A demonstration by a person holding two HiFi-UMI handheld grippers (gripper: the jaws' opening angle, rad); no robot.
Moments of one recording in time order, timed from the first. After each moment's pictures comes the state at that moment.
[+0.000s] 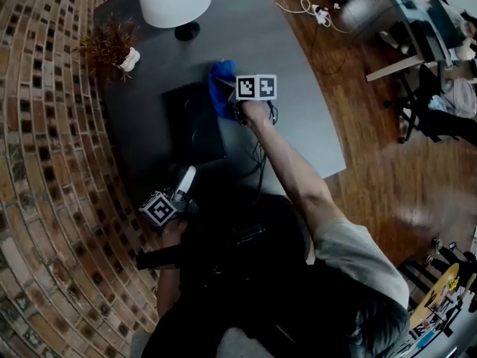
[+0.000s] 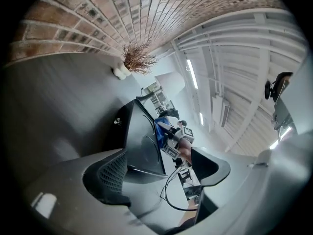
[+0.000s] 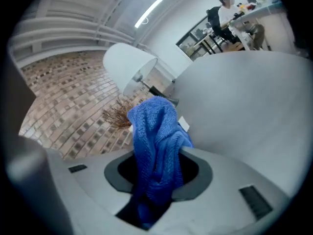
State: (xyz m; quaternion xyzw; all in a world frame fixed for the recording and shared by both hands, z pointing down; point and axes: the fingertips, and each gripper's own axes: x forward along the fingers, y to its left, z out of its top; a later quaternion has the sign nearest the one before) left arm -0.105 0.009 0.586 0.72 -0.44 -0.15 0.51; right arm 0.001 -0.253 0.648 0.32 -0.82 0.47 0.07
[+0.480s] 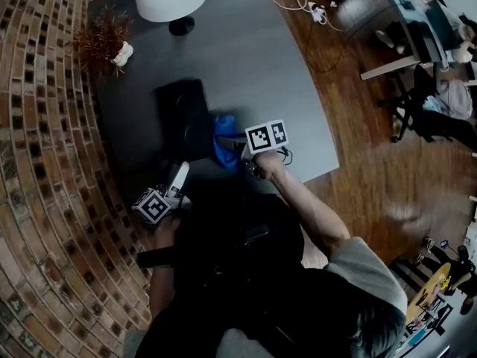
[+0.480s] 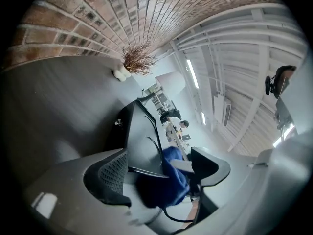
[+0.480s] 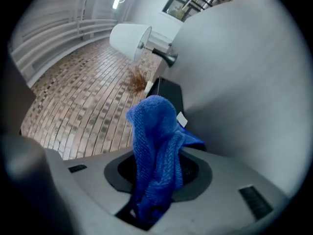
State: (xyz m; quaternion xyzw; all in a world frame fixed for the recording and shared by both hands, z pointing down) left arm -0.108 0.006 0.591 0.72 -0.46 -0.14 0.50; right arm 0.007 -0.043 0.647 0.16 -0.76 0.61 0.13
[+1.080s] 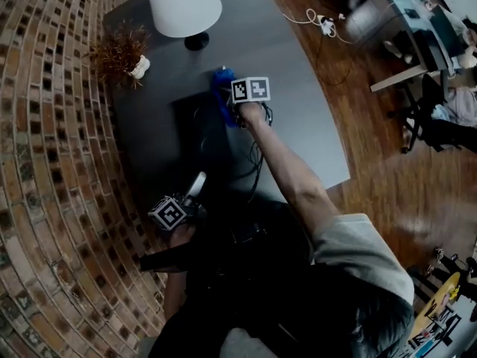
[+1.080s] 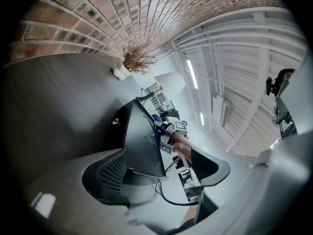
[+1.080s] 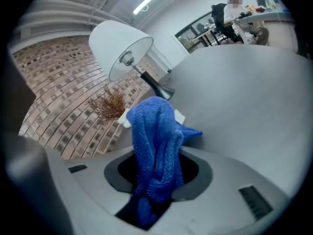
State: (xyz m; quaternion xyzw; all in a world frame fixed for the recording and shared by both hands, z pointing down) left arm -0.098 0.007 0.591 0.72 -0.45 -0.14 0.51; right arm -0.015 -0.269 0.687 0.34 -0.79 0.48 0.15
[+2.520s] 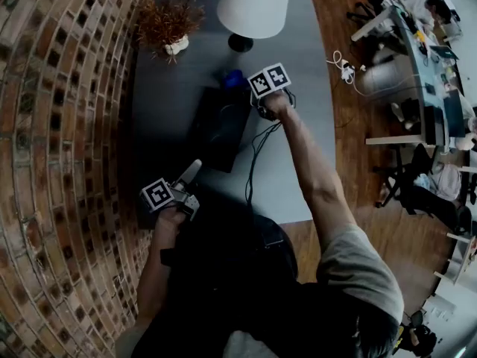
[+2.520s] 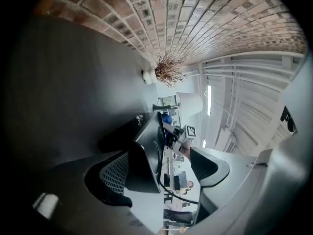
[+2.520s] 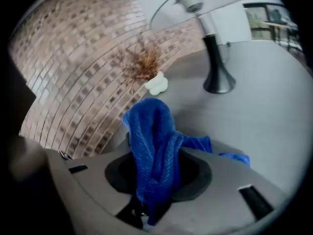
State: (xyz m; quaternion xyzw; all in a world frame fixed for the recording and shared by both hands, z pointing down) left arm -0.138 0.005 0.618 0.56 -0.46 -0.28 0.63; right arm -0.087 -0.264 0.663 0.09 -0.85 0.36 0.38
